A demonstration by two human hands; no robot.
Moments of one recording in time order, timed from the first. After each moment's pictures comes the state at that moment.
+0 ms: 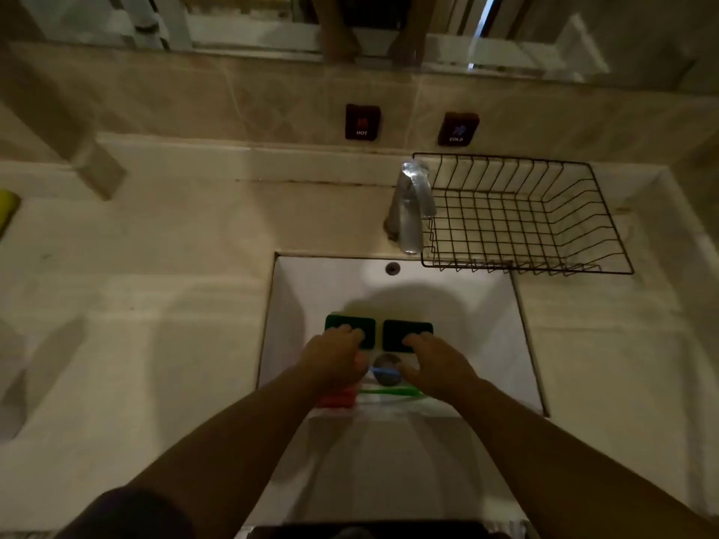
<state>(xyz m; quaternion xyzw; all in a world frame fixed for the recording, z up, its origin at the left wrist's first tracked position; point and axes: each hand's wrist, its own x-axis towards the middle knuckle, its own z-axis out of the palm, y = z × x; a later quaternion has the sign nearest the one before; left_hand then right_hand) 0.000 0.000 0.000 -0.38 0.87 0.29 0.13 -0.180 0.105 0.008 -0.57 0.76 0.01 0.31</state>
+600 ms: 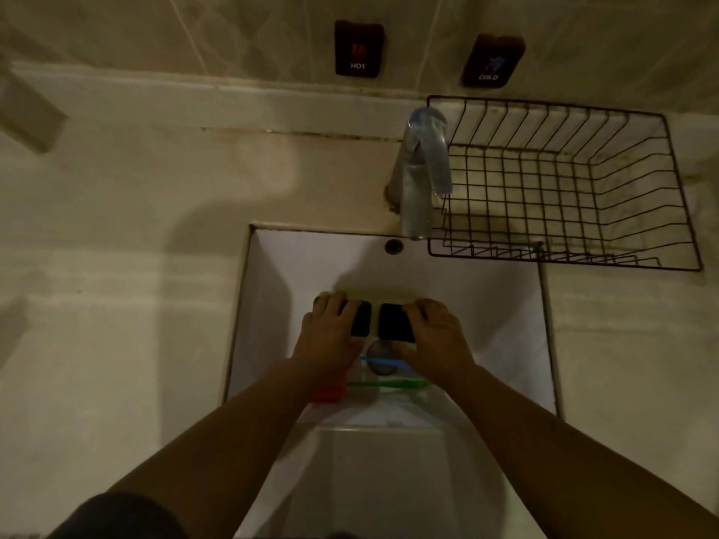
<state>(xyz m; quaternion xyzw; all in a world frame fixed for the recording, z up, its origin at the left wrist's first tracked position) -0.024 -0.013 -0.056 -0.44 0.85 0.29 0.08 -0.212 0.078 -0.054 -0.60 0.77 0.02 0.24</state>
